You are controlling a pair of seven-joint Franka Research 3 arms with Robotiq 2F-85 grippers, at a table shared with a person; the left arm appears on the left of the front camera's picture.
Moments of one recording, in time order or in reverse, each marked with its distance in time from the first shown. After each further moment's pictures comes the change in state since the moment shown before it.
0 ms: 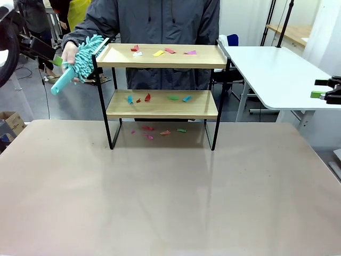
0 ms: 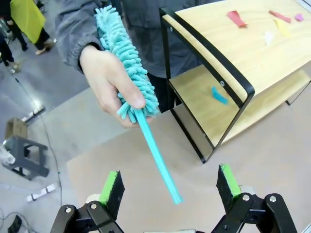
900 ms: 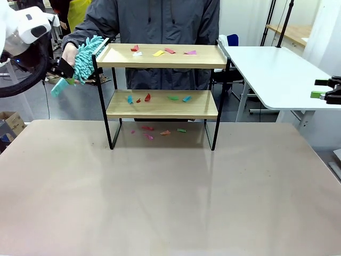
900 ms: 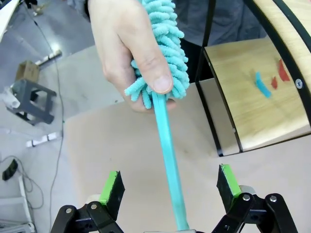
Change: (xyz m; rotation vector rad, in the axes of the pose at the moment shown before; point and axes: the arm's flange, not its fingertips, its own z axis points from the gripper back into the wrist) left arm -0.002 -0.010 -0.075 0.164 0.202 0.183; right arm 0.000 0.000 0.000 0.000 0.000 0.000
